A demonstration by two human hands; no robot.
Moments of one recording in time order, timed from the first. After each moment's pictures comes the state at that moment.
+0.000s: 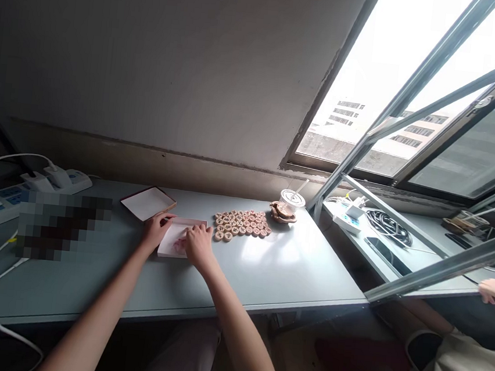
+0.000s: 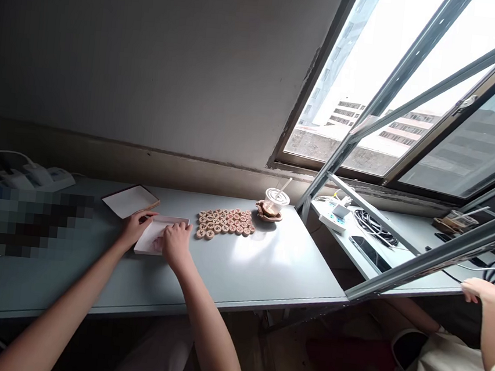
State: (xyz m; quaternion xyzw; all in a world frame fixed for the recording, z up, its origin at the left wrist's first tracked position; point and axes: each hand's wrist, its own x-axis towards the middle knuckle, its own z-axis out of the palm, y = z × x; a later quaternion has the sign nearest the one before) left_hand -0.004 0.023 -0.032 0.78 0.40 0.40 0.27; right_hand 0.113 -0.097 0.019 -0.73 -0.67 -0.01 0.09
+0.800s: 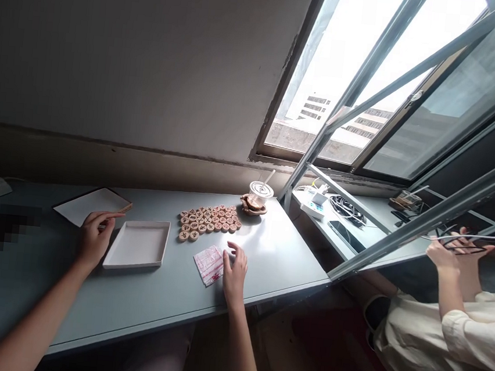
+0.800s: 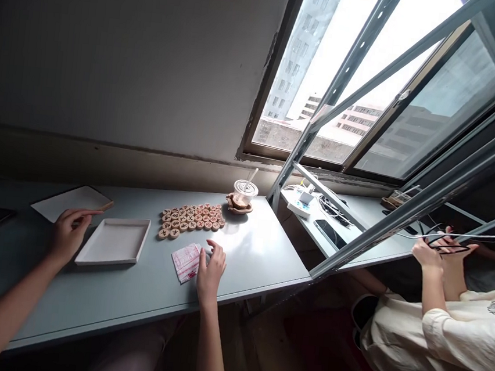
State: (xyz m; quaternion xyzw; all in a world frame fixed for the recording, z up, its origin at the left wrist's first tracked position) left_hand -0.008 0.017 -0.020 0.75 0.43 0.45 0.21; right_hand 0.224 -0.240 -0.011 -0.79 -0.33 0.05 0.52
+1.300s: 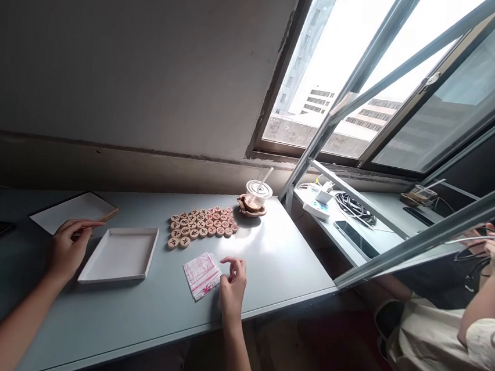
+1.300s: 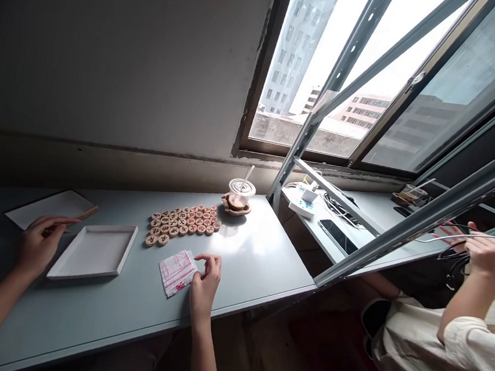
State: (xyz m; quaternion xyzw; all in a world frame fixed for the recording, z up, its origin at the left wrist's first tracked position) left_hand -0.005 0.019 -0.016 0.73 0.47 0.45 0.22; right_hand 0.232 -0.248 -0.012 -0.73 -0.28 0.09 0.61
